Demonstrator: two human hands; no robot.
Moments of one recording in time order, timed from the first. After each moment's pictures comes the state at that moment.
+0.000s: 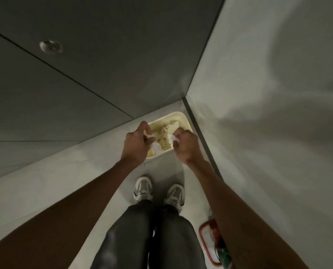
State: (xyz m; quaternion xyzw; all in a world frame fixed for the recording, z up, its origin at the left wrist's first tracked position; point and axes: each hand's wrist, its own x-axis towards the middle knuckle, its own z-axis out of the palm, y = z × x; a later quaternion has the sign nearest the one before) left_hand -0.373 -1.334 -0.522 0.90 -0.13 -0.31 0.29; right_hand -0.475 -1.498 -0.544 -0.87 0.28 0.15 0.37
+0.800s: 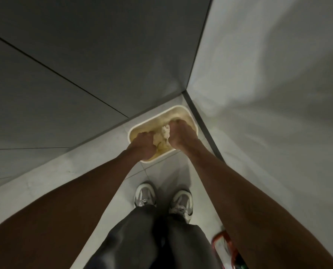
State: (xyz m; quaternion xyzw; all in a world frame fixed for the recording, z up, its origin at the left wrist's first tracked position) left_hand -0.360 -1.357 -0.632 0.86 -0.24 -0.45 0.02; right_hand -0.429 -1.499 -0.627 -0.90 0.25 0.27 0.24
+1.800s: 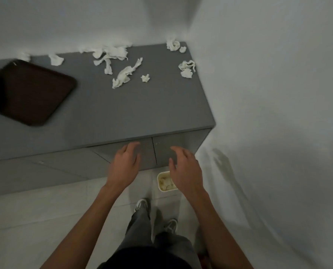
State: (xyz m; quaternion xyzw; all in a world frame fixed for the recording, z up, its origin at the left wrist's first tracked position) left_hand -0.381 -1.218 0.012 0.95 -0.14 -0.06 0.28; right_hand -0.465 -1.422 0.013 -0.94 0.15 -0.02 0.29
